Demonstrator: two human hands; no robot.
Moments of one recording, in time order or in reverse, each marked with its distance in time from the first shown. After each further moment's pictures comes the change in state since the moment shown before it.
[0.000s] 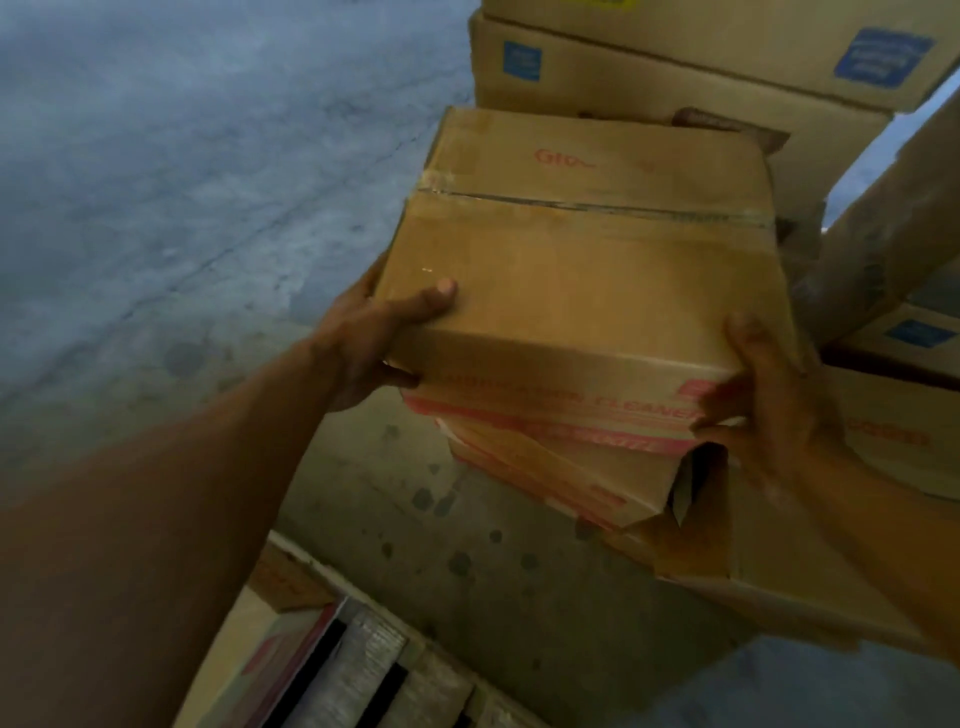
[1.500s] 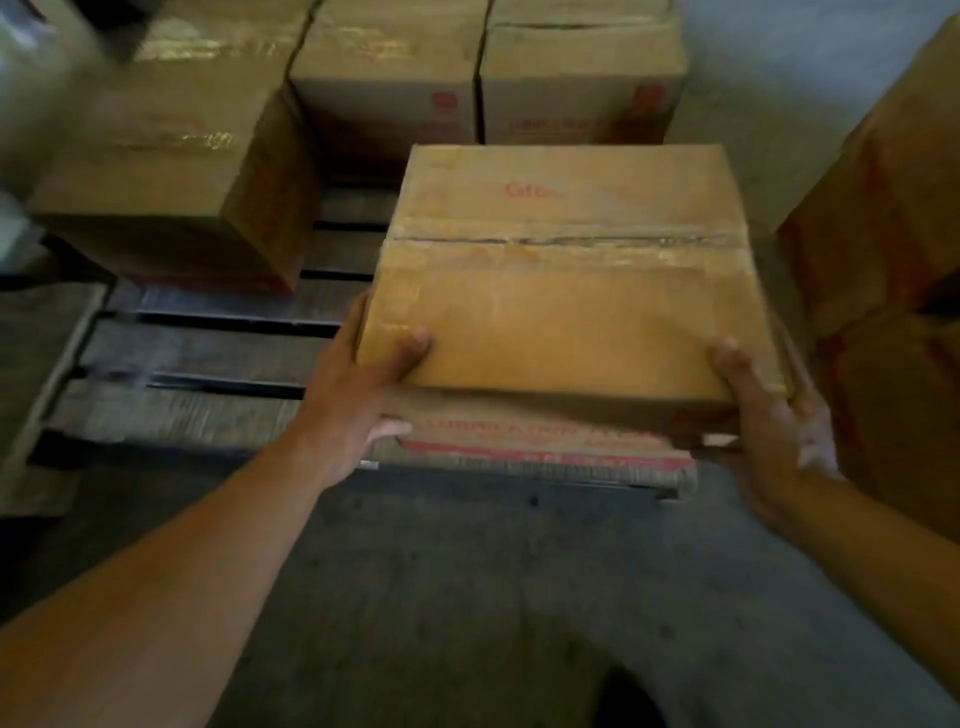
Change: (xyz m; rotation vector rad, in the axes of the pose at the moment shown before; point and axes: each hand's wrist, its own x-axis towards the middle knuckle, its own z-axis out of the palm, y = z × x) left_hand -0.641 -0.533 0.262 -0.602 1.017 0.039; right_hand -0.293 0.313 -0.293 -0.341 -1.070 -0.004
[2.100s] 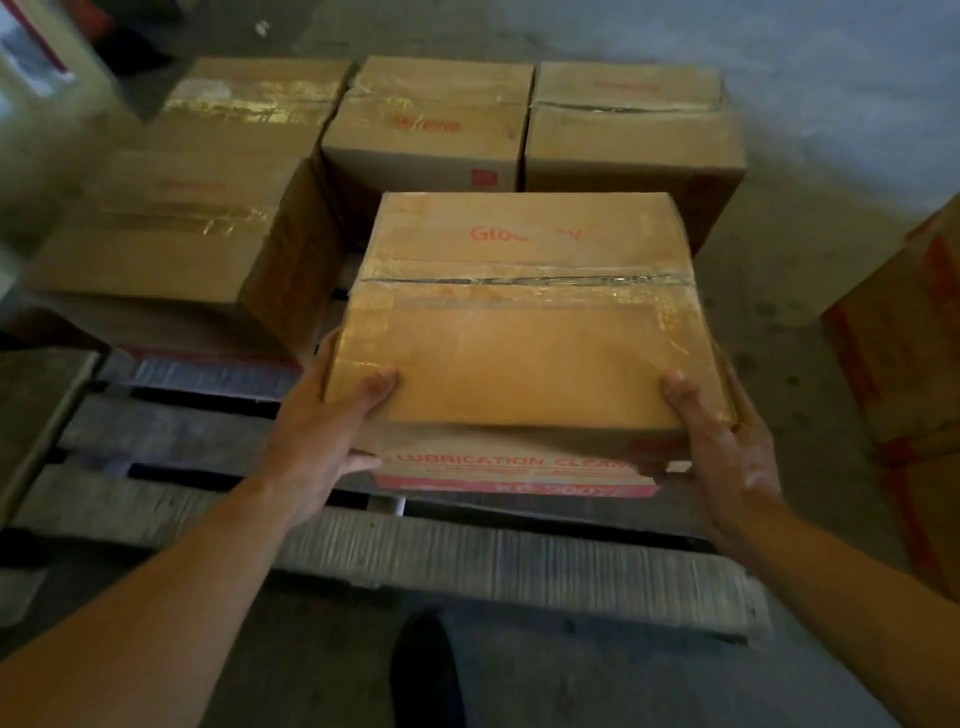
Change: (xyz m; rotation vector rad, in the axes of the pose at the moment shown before) left_hand 0.120 0.036 -0.078 -0.036 0.102 0.001; right_hand 0.085 -0.006 0.144 -0.031 -0.085 0.037
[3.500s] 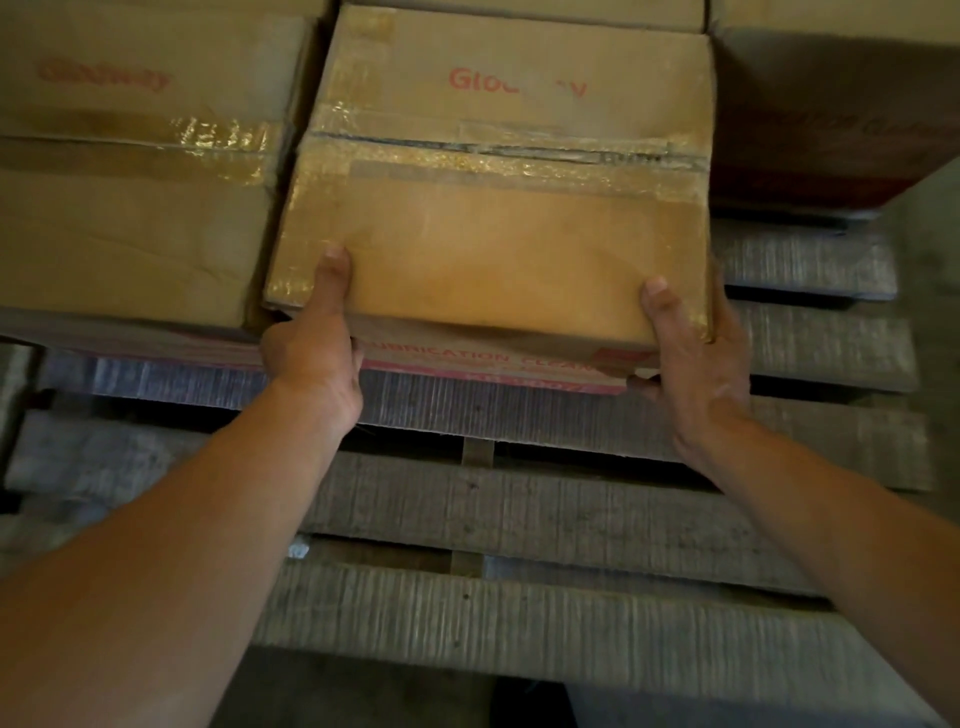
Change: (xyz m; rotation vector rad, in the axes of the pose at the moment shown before) left_hand 0.240 -0.001 -0.096 -0.375 0.545 -0.238; right_hand 0.141 0.070 0.244 -0.152 0.044 0.030
